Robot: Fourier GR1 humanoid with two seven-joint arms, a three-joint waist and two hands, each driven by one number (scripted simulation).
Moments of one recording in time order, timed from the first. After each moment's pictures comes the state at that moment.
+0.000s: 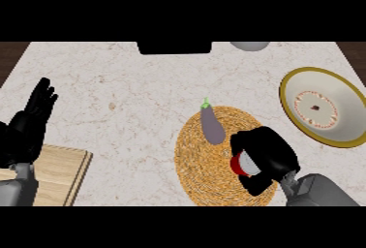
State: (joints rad) left arm -0.13 0.35 0.07 -1.55 0.07 0.13 0.14; right arm -0.31 -0.49 0.63 -1.66 0.66 0.26 0.40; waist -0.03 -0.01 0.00
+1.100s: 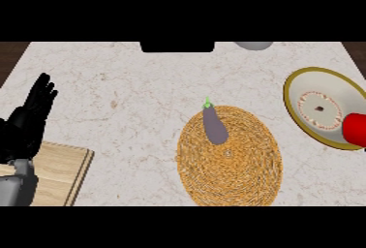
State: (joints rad) left arm -0.15 0.34 0.09 -1.54 0.06 0.10 0.14; right arm -0.04 -0.85 -0.20 -1.99 0.14 0.19 0.01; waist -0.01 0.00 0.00
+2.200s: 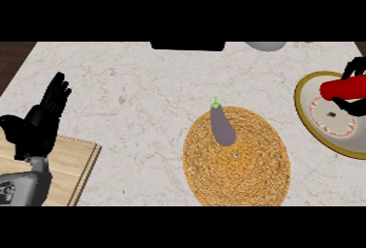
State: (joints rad) left arm -0.18 0.28 0.07 -1.53 0.01 0.09 0.12; right arm -0.58 -0.73 -0.04 -0.89 0.49 0.13 -0.37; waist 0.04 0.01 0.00
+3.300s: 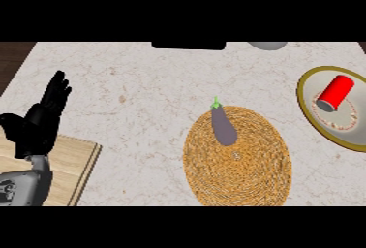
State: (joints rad) left arm -0.19 0.27 0.08 -1.53 0.00 0.09 0.12; right arm -0.84 -0.85 -0.40 -0.23 0.16 0.58 -0.54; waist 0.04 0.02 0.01
